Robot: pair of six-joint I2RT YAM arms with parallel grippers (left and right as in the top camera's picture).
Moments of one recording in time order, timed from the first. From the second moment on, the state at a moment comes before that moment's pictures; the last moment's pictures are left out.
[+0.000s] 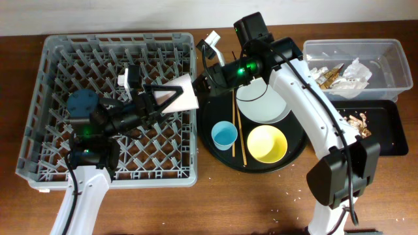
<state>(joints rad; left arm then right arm) -0.02 1.25 0.82 0.35 1.17 -1.33 0.38 1.98 1.93 -1.02 -1.21 0.06</state>
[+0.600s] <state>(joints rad) -0.12 1.26 1.15 -0.79 0.57 -0.56 0.11 1.98 1.93 -1.24 -0.48 0.10</state>
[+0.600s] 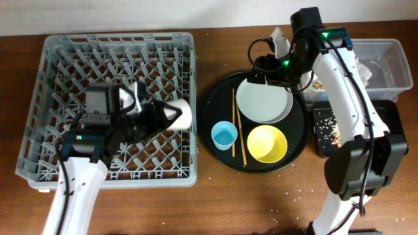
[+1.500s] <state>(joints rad) -0.49 1.68 1.28 -1.14 -0.07 -0.39 0.11 1.98 1.93 -1.31 -0.34 0.09</state>
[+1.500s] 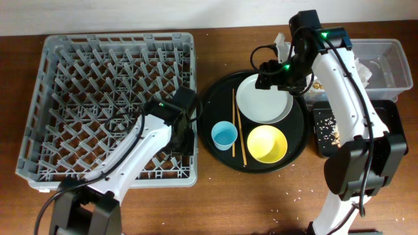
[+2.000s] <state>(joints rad) -0.47 1.59 1.40 -1.17 -0.08 -0.40 0.11 1.81 2.02 -1.33 -0.30 0.09</state>
